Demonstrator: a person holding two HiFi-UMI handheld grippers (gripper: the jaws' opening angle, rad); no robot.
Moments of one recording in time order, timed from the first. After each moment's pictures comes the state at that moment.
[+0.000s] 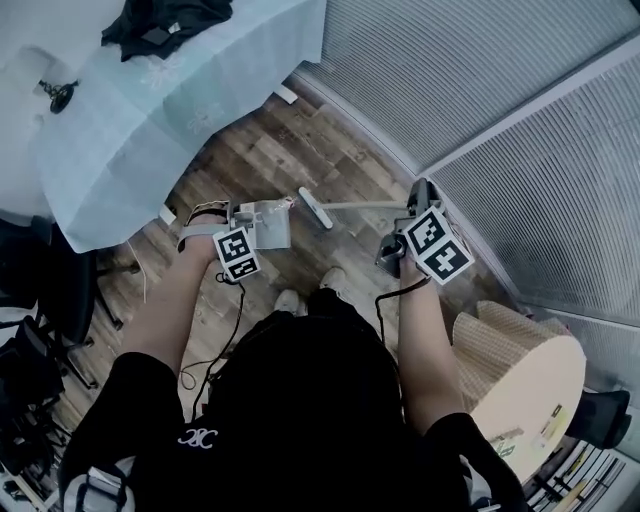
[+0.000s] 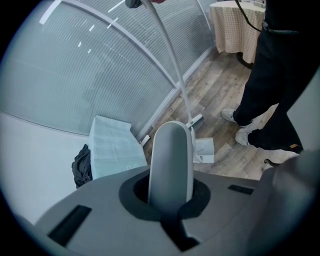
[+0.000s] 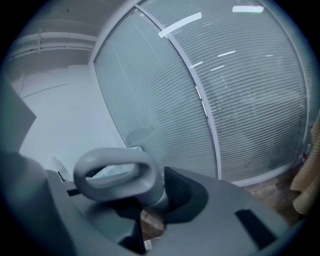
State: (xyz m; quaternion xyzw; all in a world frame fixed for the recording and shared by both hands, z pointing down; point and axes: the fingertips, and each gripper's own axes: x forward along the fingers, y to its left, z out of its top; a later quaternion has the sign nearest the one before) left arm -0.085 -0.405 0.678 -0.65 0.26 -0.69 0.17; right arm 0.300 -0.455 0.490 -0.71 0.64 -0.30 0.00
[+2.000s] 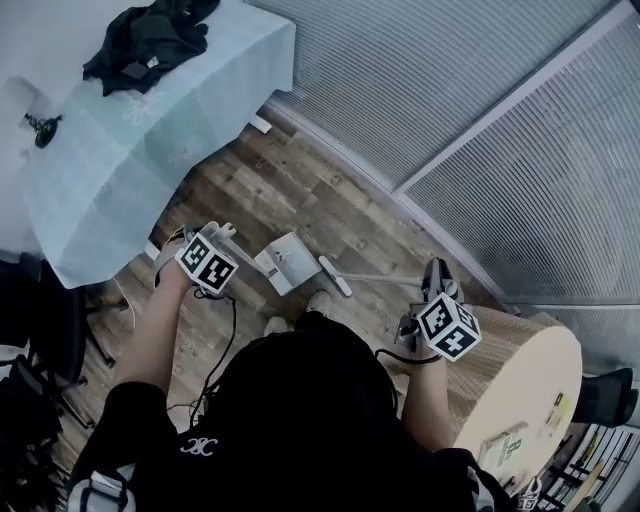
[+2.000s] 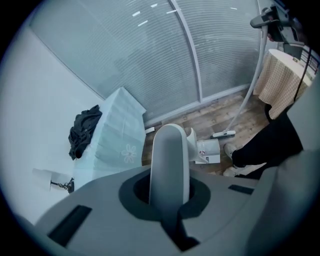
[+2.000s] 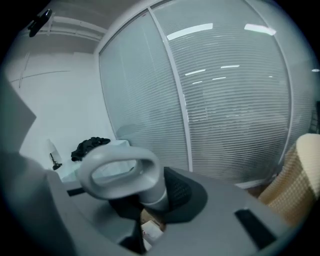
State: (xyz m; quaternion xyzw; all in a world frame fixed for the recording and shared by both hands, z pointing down) left arm -0.118 -0.413 0.613 -0.68 0.40 -0.61 -0.04; right arm 0.372 -0.317 0.478 -0.75 0.60 -0.27 -0.07
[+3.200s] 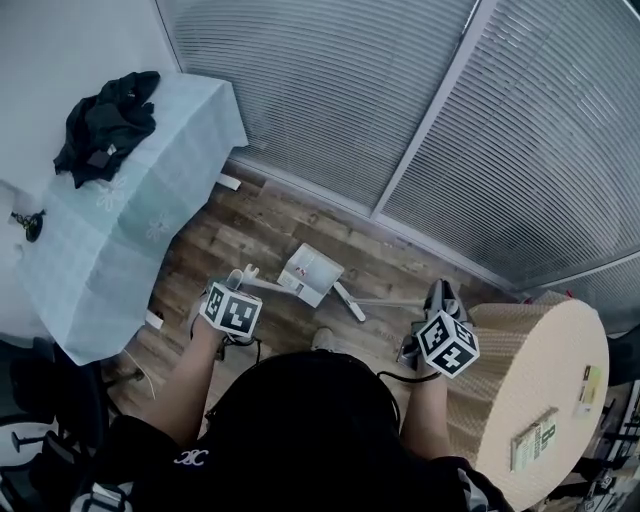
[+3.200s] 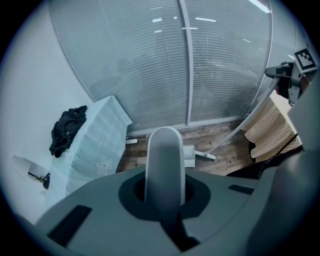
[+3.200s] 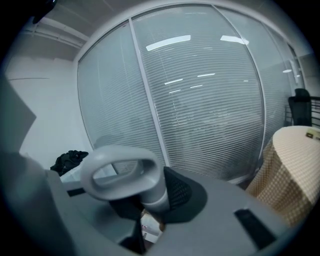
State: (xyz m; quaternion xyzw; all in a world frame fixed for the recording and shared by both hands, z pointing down) left arm 0.053 -0.411 0.568 -0.74 0.39 -0.53 -0.14; right arm 0.477 -0.283 0.466 -0.82 0.51 -0.26 -0.03
